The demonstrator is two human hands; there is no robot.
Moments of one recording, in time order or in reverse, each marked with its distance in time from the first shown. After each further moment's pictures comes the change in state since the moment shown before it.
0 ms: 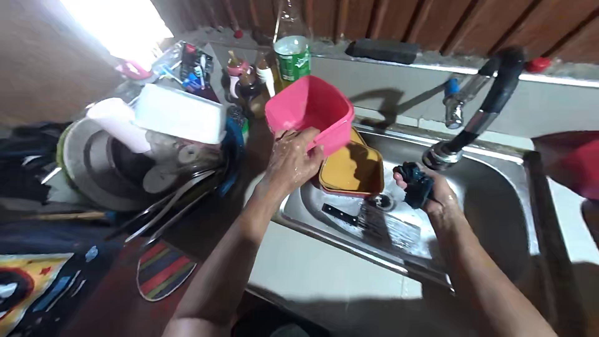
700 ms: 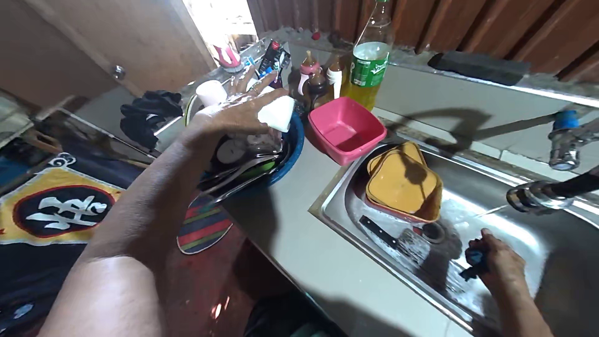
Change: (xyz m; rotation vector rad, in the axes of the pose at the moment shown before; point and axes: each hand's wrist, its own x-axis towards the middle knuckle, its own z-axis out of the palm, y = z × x) left_hand -0.004 -0.152 -0.192 0.487 -0.446 -0.137; right_hand 0.007 0.057 -0.074 -0.461 0.374 -0.209
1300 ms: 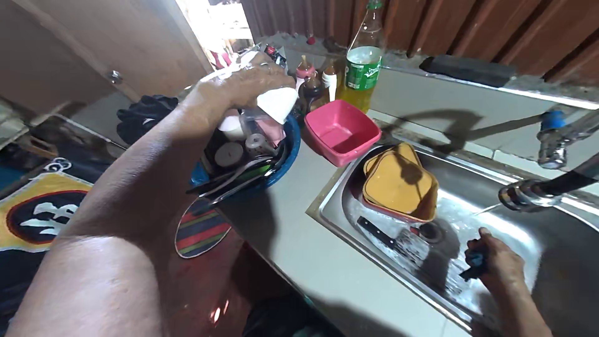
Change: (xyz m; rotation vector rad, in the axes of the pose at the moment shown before) left_hand 0.047 -0.004 -0.042 0.274 -0.018 0.425; right_hand -0.001 -0.003 -0.003 -0.002 -0.005 -0.002
